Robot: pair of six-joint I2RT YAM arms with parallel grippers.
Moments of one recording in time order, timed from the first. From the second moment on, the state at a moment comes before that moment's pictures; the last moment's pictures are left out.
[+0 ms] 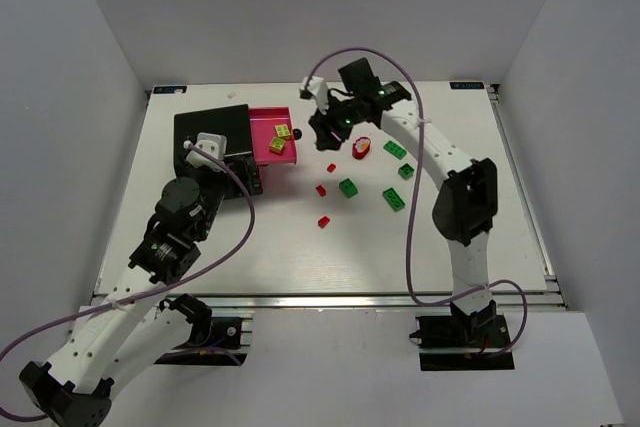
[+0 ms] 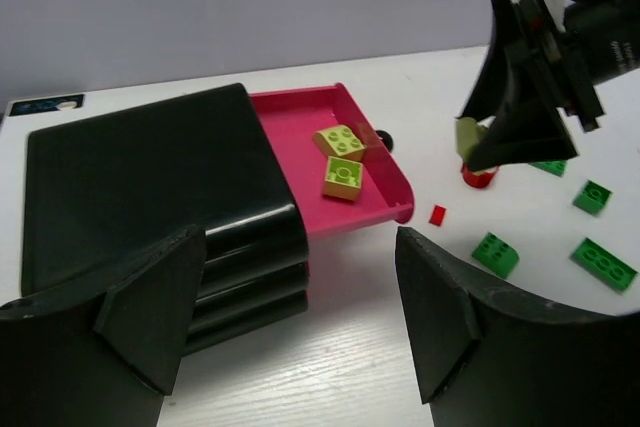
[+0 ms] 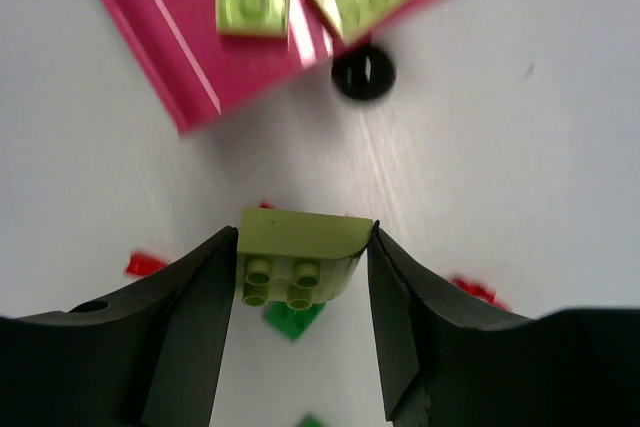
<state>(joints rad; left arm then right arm) -0.55 0.71 0.75 -0.07 -0.33 -0.03 0.55 2.03 1.97 -0.84 -0.50 -0.55</state>
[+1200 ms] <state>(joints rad) -0.54 0.70 0.71 -0.02 -0.44 0.04 0.72 2.29 2.16 -0.23 -0.42 -0.18</state>
